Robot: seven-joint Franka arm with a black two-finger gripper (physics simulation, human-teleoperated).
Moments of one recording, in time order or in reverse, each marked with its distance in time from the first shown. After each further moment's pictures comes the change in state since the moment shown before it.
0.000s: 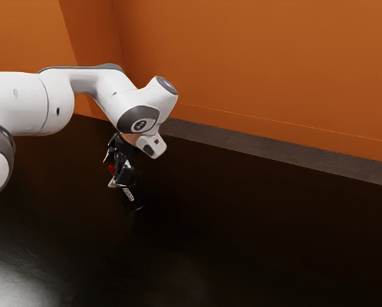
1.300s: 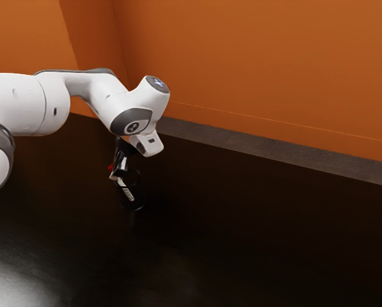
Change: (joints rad) arm 0.051 0.010 -0.007 -0.018 -0.004 0.179 0.278
